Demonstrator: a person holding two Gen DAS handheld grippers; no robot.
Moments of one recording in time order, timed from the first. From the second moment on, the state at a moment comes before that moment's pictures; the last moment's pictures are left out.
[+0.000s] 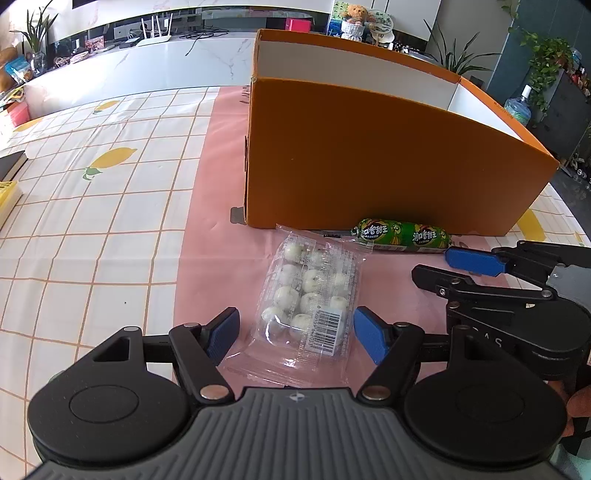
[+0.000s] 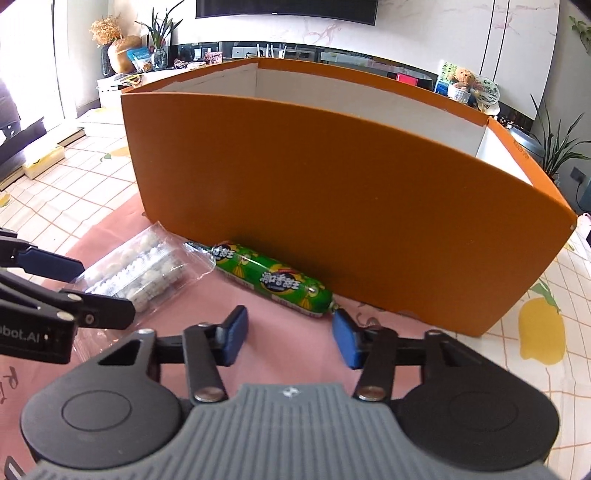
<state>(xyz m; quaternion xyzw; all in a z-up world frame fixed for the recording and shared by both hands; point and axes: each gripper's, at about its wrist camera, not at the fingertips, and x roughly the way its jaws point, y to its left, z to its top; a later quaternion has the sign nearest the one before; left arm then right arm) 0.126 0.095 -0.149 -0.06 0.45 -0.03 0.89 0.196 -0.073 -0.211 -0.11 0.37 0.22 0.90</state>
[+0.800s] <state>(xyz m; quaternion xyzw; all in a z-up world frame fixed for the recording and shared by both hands) 0.126 0.098 -0.147 -0.06 0.45 -0.02 0.89 0.195 -0.057 -0.209 -0.18 0.33 0.24 0.89</state>
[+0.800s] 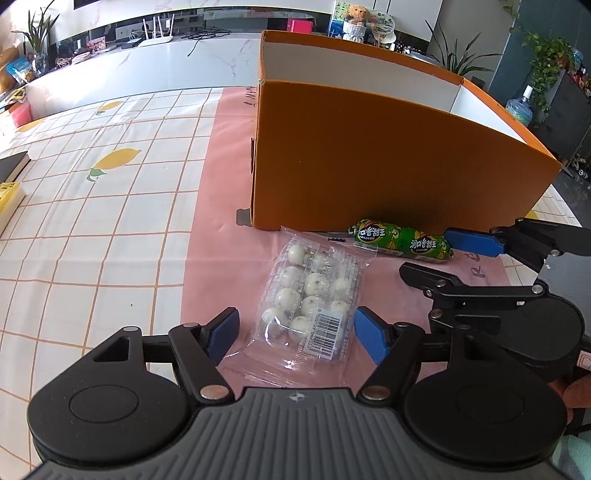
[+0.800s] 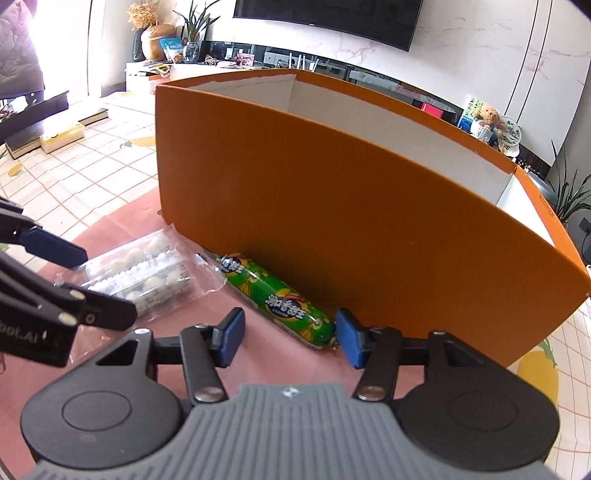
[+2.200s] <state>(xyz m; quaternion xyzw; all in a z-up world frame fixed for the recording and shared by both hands) 0.137 0.082 -0.157 0.01 0.43 -0.05 0.90 0.188 -0.093 -0.194 -0.01 0.44 0.24 0.86</state>
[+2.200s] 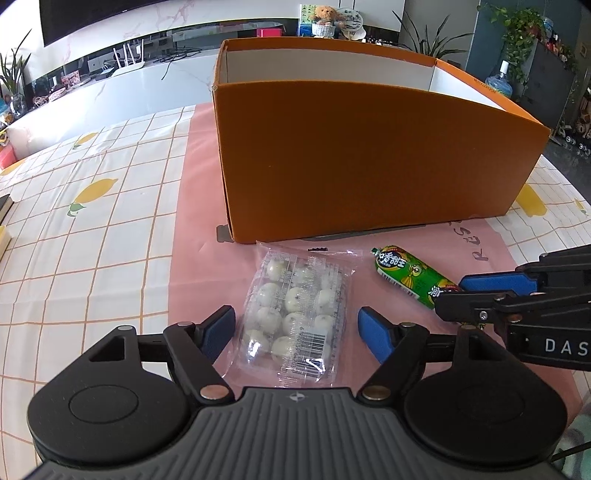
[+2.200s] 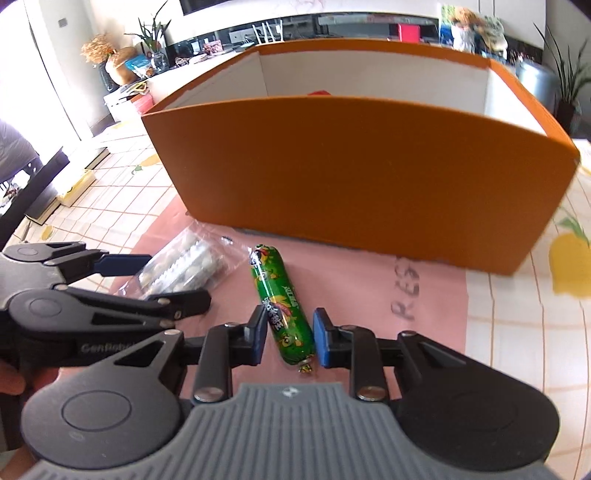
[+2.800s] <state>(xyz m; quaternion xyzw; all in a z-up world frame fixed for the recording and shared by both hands) 0.142 0.088 -0.157 0.02 0.42 -0.04 0.91 0.181 -0.062 -0.206 -0.10 0.39 0.27 0.88</state>
